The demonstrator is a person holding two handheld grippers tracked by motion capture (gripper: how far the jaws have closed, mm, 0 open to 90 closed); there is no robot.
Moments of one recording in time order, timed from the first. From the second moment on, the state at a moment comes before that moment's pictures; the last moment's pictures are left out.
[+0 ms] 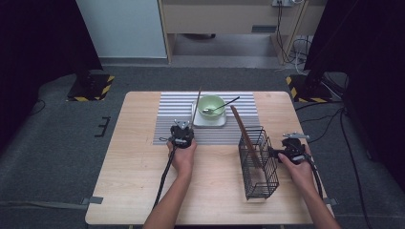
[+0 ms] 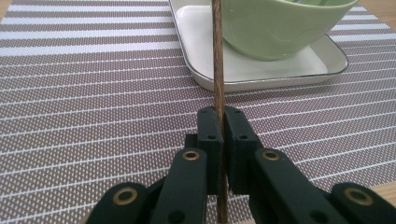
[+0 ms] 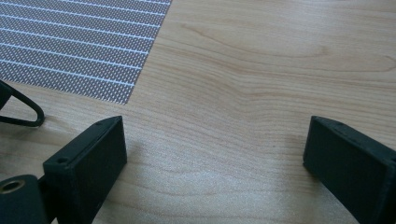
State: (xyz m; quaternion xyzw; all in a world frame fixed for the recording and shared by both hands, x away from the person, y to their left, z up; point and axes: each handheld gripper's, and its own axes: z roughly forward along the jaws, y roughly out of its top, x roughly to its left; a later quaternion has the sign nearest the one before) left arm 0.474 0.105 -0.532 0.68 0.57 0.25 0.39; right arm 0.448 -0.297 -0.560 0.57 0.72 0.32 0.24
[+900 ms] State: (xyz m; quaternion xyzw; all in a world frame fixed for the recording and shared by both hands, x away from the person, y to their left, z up) left arm 0.479 0.106 -0.538 0.68 0.58 0.24 0.37; right arm 0.448 -0.297 -0.560 0.57 0.72 0.32 0.24
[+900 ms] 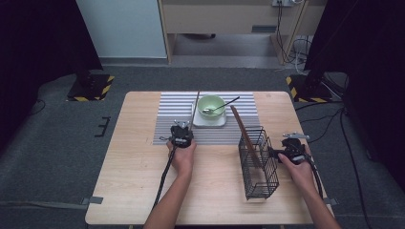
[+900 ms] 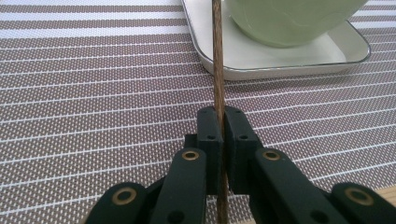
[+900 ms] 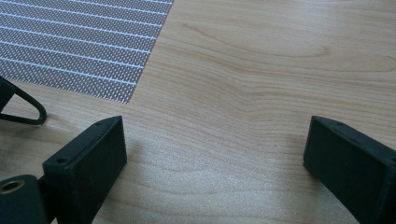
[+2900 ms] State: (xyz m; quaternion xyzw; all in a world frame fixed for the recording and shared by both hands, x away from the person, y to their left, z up) left arm 0.479 0.096 -0.540 0.70 0.58 0.23 0.35; right arm 0.447 -0.297 -0.560 0.57 0.72 0.32 0.24
